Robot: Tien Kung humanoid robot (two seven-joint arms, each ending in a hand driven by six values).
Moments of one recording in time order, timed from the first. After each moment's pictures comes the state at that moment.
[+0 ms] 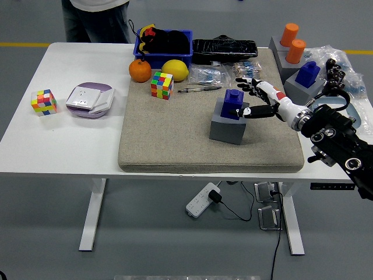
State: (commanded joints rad) left arm -0.16 0.21 -0.37 -0.24 1.13 -0.25 0.11; right arm 0.80 -0.26 0.61 0.78 -1.08 0.01 0.18
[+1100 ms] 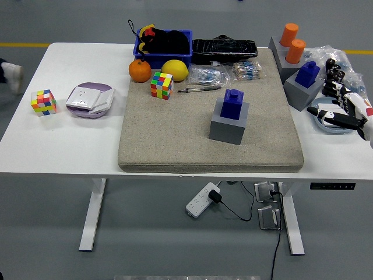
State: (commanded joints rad) left arm -0.16 0.22 -0.40 -0.24 1.15 -0.24 0.10; right arm 0.34 -0.47 1.24 1.13 -1.27 0.02 0.08
